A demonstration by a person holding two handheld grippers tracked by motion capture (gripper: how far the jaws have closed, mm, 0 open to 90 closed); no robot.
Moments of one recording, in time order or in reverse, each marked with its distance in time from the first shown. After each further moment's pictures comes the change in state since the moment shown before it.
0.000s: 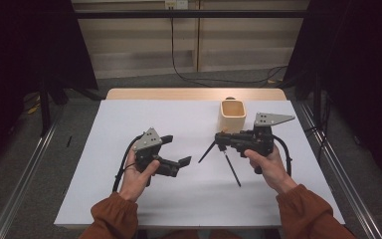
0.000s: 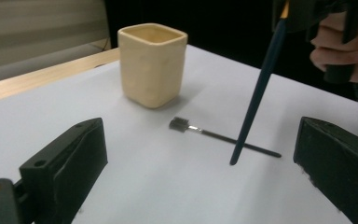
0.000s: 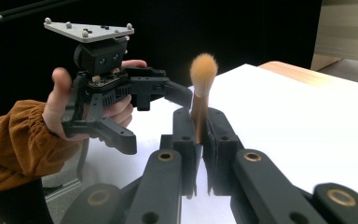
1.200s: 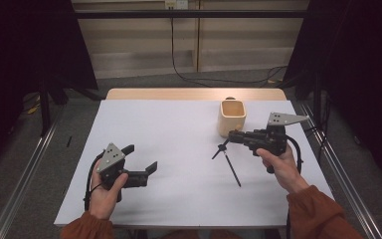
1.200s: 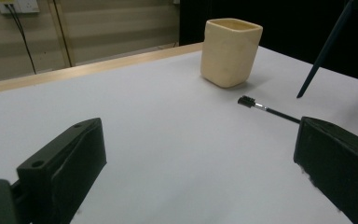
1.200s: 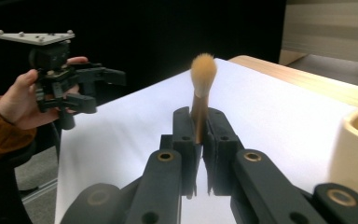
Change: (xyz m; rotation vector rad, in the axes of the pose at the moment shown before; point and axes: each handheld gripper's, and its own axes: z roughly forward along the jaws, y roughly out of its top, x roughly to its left) left arm 0.007 -0.045 -0.080 -0.051 0.276 -0.055; right arm -0.011 -0.004 -0.033 0.012 -0.108 -0.003
